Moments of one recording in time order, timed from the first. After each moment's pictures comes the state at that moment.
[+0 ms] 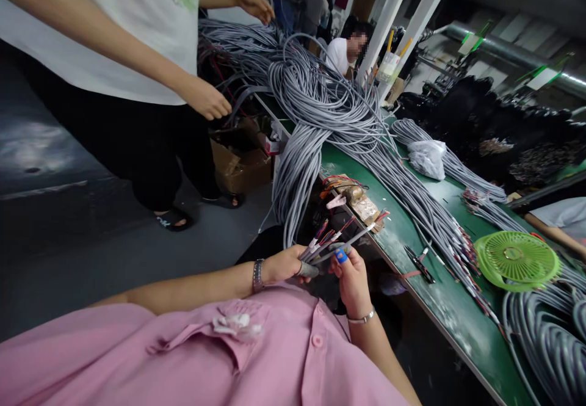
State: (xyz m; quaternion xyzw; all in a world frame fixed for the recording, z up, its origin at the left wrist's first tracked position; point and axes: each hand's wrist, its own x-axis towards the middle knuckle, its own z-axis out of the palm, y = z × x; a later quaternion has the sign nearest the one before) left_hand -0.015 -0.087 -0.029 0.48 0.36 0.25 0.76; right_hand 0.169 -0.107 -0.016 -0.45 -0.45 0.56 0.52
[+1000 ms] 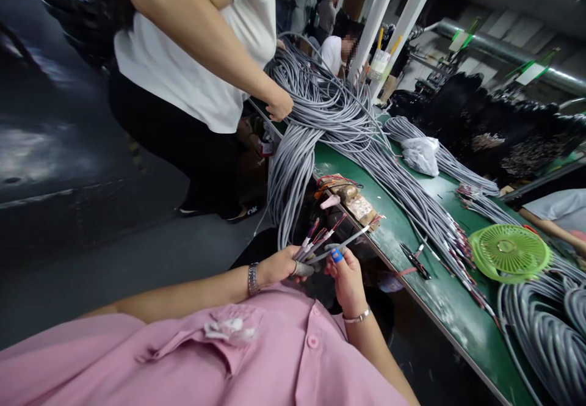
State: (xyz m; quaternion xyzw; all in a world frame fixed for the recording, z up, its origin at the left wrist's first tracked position) left_hand -0.011 -0.083 -0.035 0.49 0.37 0.28 0.74; right_hand 0.172 -0.105 -0.026 -0.47 -0.41 0.58 0.53
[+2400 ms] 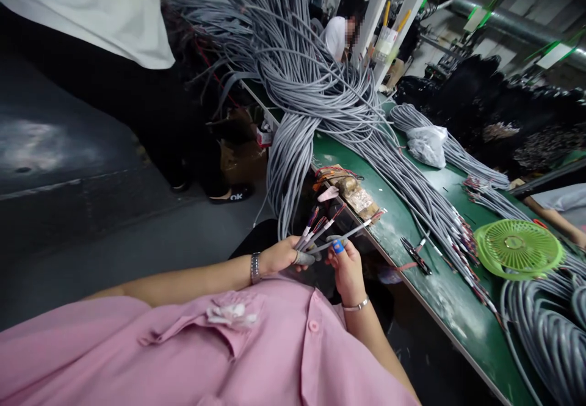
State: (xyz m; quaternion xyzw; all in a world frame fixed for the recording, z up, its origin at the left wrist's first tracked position) left_hand -0.002 -0.073 -0.044 0.49 0.37 0.28 0.74; right_hand 0.183 -0.096 -0.034 -0.47 -0.39 0.59 0.53
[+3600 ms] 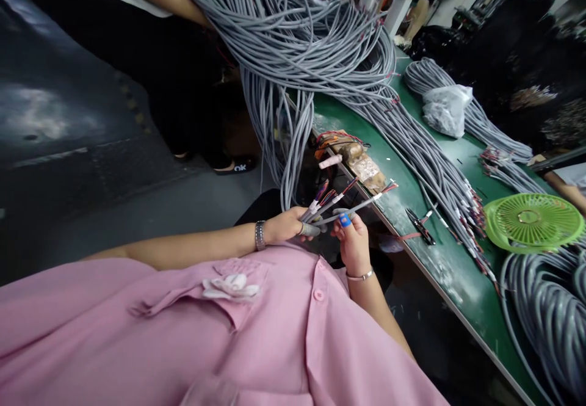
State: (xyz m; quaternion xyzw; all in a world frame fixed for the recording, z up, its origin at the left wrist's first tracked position) left_hand -0.005 -0.073 -0.026 0.53 0.36 0.25 0.72; right_hand 0.182 -0.102 -0.023 -0.46 -0.39 0.58 0.55
